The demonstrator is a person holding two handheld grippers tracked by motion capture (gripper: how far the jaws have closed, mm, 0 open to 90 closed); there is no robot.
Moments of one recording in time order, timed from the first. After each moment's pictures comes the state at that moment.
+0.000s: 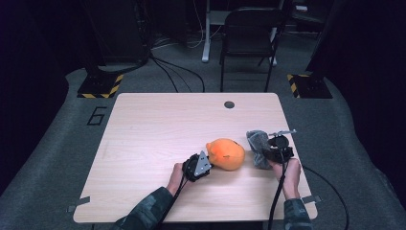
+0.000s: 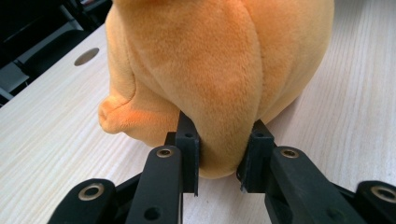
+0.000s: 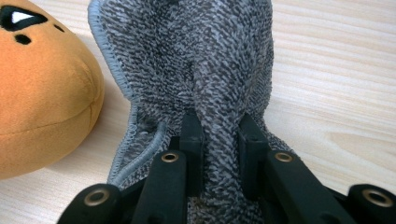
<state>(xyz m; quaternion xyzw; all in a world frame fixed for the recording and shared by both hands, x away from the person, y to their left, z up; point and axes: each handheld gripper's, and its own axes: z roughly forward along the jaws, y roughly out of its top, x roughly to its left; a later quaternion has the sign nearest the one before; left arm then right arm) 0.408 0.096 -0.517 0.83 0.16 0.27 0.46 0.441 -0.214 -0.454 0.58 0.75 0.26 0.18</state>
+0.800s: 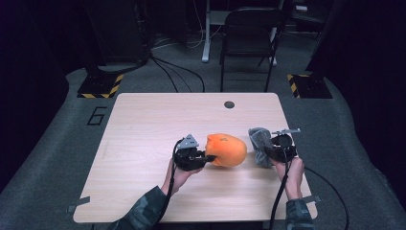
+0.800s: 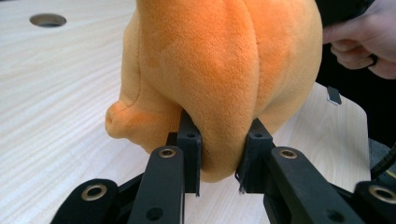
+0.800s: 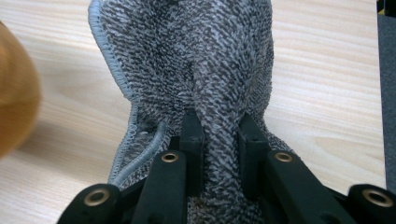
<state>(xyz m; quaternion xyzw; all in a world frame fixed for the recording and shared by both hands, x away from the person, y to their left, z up) 0.414 0.116 -0.457 0.80 0.31 0.05 0.52 0.436 -0.218 -0.441 0.58 0.74 0.27 0.19</state>
